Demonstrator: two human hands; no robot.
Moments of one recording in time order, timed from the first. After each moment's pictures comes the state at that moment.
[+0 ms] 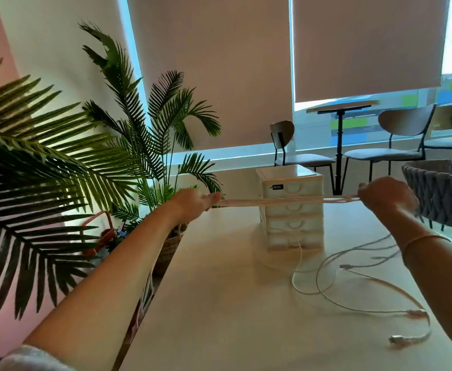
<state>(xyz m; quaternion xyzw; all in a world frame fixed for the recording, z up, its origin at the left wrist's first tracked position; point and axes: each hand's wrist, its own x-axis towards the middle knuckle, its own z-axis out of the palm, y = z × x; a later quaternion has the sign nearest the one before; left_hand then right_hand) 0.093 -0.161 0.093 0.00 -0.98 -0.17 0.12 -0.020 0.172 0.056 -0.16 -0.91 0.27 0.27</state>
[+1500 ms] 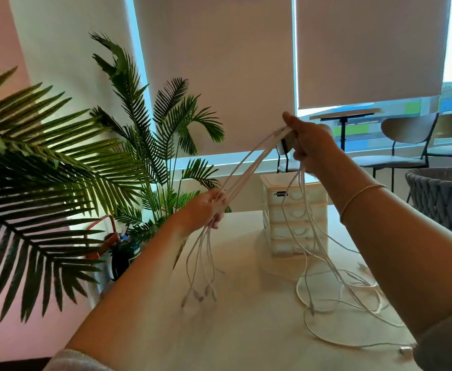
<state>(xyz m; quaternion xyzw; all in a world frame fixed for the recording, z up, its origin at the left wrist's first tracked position) 0.085 -0.162 0.080 -0.10 -0.88 -0.44 0.13 0.034 0.055 0.170 0.12 -0.59 0.78 0.13</state>
